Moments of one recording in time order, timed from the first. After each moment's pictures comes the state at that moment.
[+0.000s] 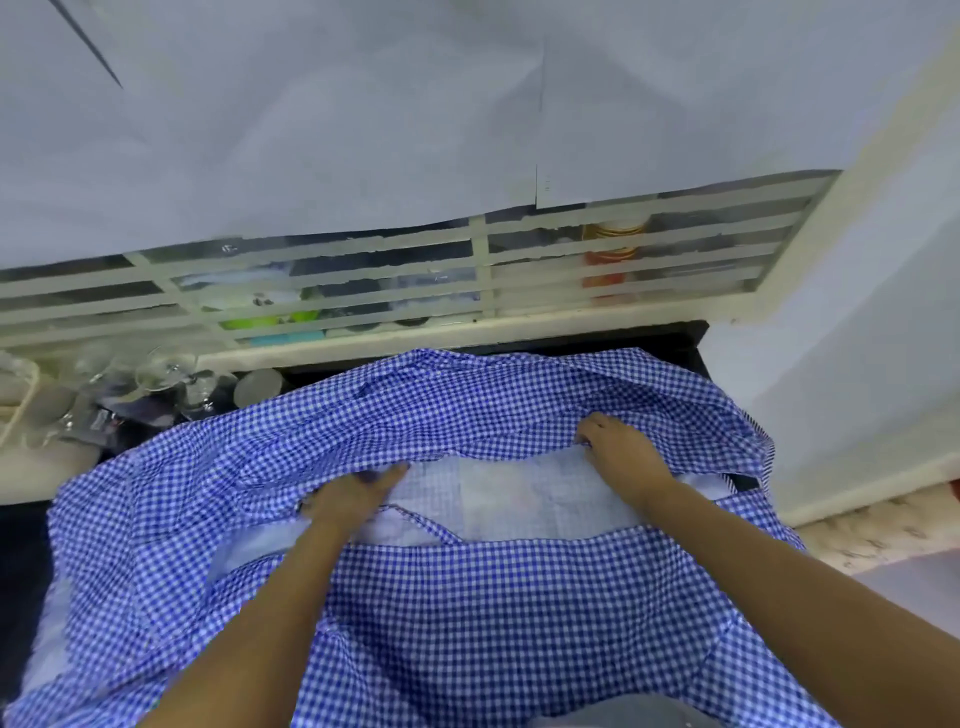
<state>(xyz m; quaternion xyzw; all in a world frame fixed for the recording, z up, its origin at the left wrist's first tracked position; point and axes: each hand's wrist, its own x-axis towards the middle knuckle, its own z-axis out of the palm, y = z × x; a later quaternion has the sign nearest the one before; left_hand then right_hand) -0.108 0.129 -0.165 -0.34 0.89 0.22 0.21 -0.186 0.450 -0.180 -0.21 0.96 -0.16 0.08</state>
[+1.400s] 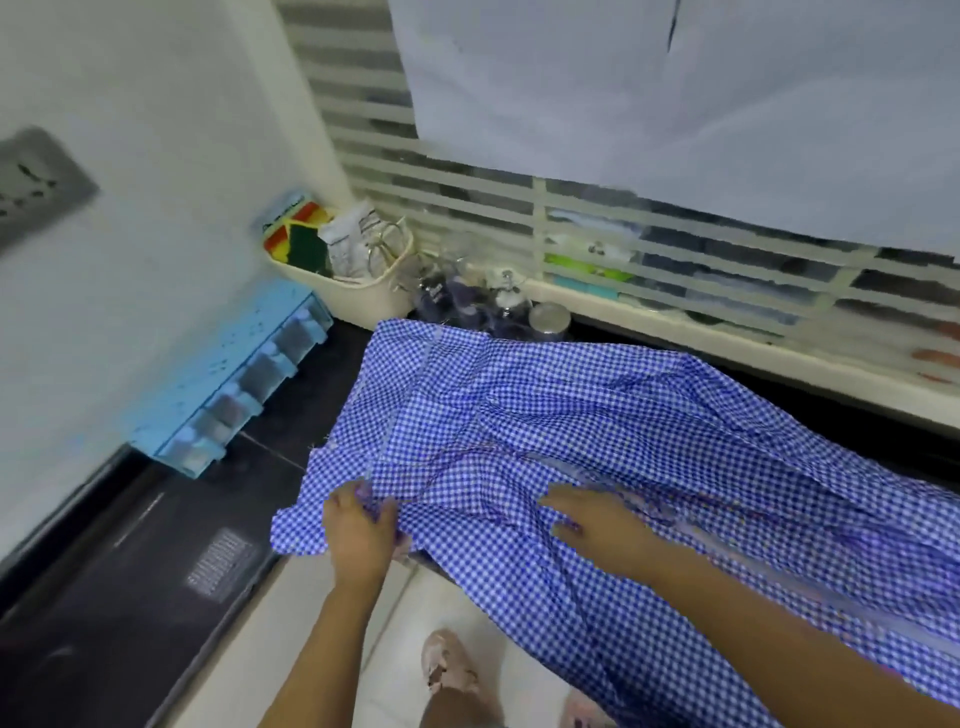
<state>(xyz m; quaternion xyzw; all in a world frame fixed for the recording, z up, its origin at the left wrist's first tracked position) 0.159 0.017 -0.163 -0.58 0.74 0.30 -0.15 -0.039 0.230 -0.143 -0.48 0.80 -0.12 0.32</state>
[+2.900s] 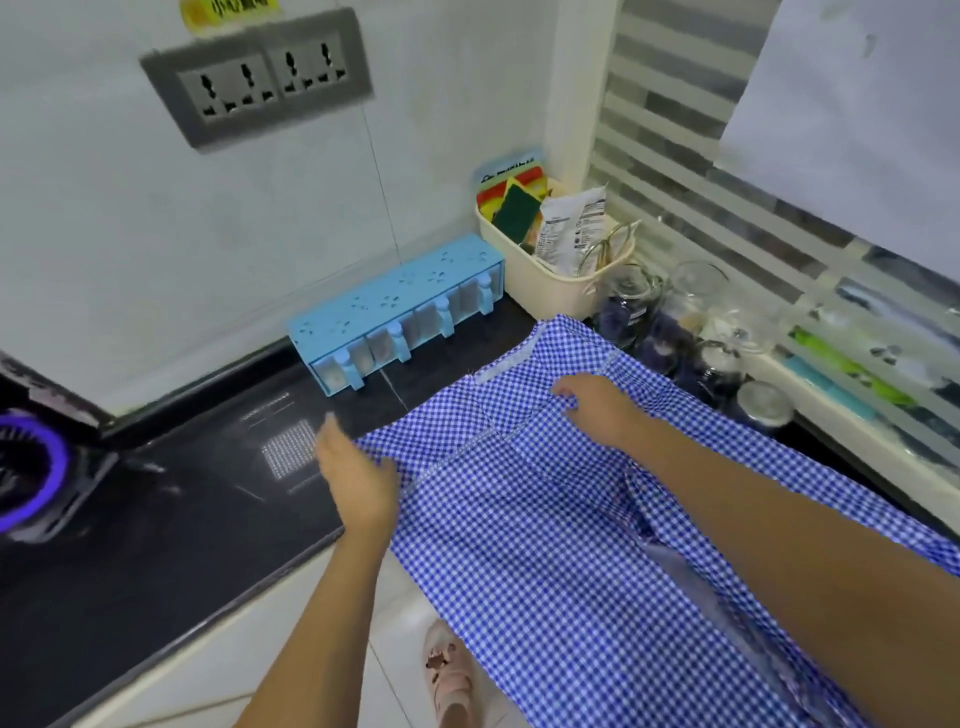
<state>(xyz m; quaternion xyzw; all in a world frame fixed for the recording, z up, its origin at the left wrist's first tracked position) 0.222 -0.081 -0.144 -0.73 0.54 0.29 -0.30 -0.064 -0.059 -0.124 -0.62 0.74 -0.08 0.25</state>
